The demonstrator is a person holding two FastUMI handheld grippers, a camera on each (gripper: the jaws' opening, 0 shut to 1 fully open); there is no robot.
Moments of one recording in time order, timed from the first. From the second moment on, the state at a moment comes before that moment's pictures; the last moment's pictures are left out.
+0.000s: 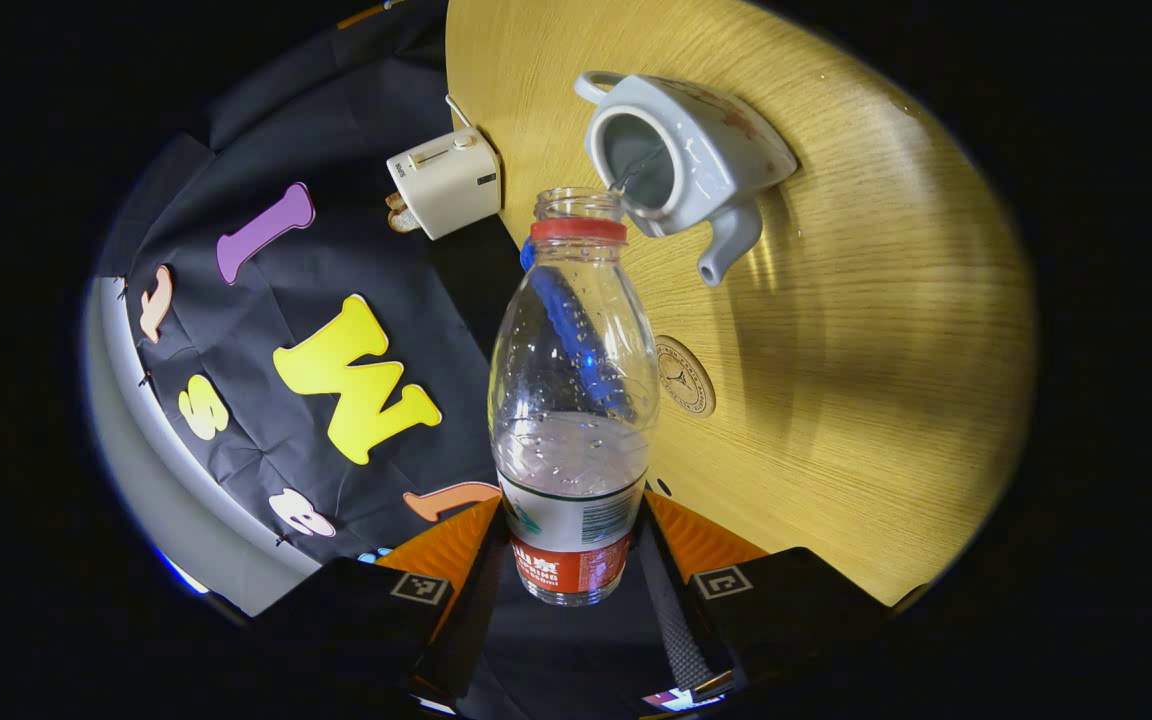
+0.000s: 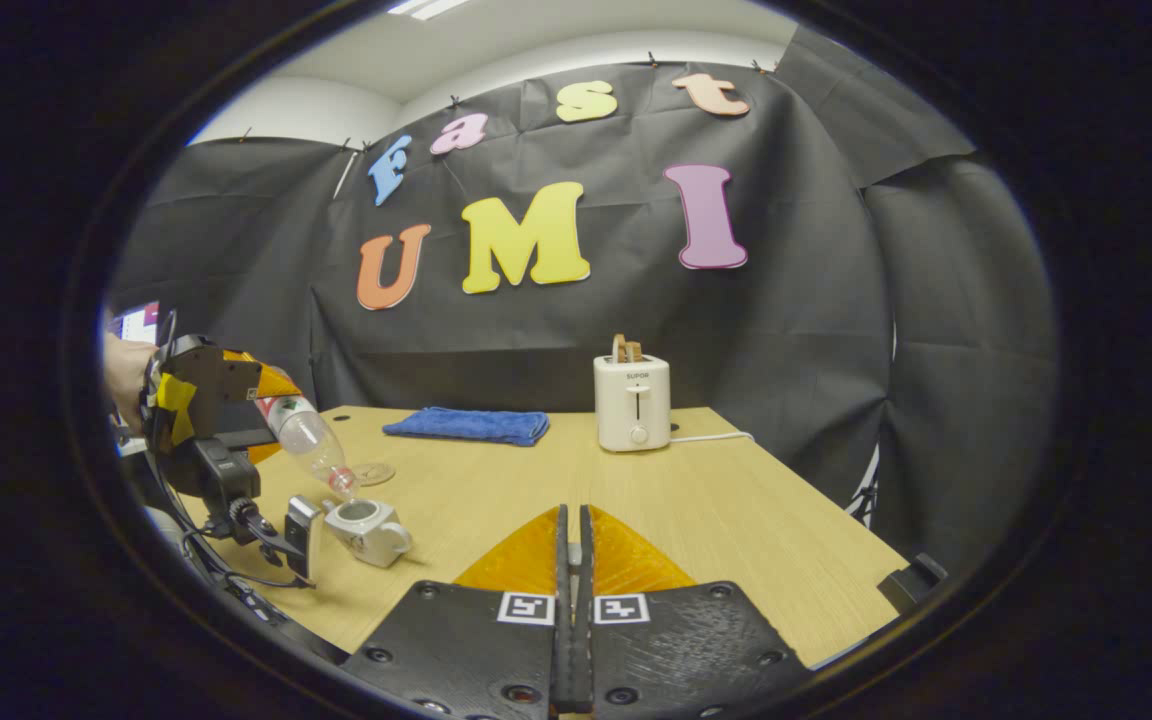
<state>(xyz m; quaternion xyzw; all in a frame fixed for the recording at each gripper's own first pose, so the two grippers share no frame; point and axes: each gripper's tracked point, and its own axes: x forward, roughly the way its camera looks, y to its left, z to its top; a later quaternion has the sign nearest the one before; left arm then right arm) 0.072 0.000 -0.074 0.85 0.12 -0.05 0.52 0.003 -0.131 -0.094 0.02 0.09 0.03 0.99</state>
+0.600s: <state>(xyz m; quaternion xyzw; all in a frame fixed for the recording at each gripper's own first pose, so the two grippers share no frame) 0.071 -0.008 -0.060 0.86 0.10 -0.04 0.49 -0.001 -0.137 -0.093 0.03 0.09 0.03 0.99</state>
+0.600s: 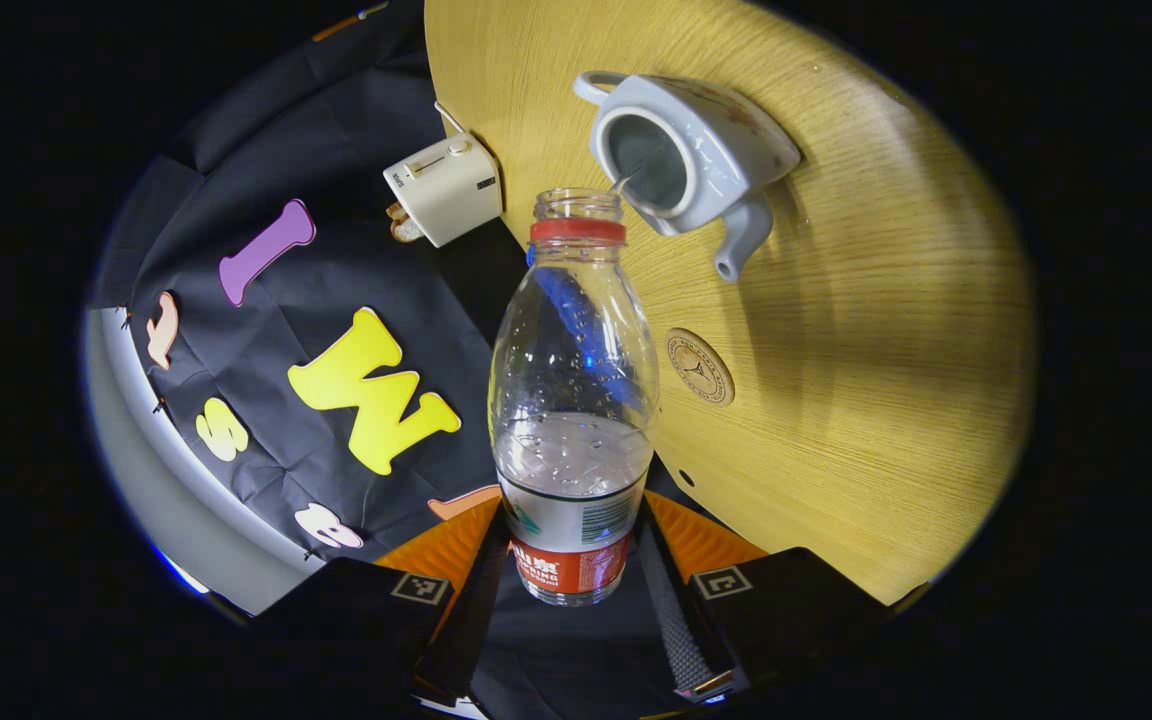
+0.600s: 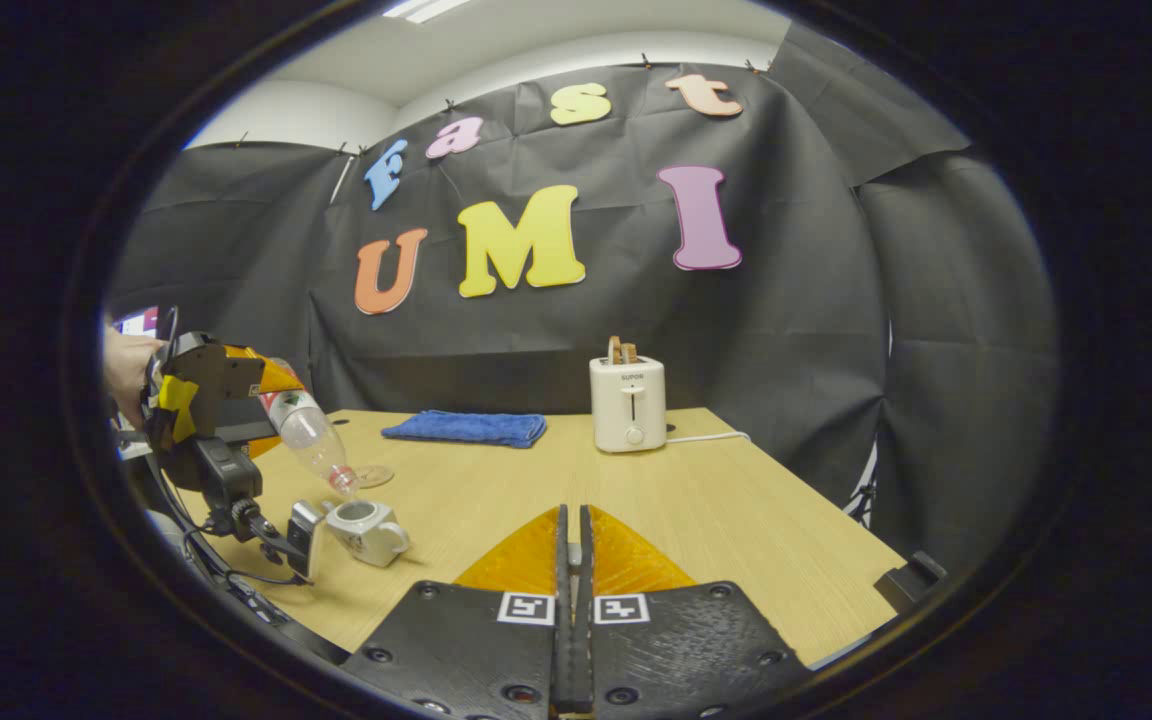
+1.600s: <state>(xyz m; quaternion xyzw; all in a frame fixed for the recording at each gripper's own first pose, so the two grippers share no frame) 0.072 -0.011 -0.053 0.87 0.10 -0.03 0.49 -0.005 -0.134 -0.091 0.03 0.09 0.04 0.99</state>
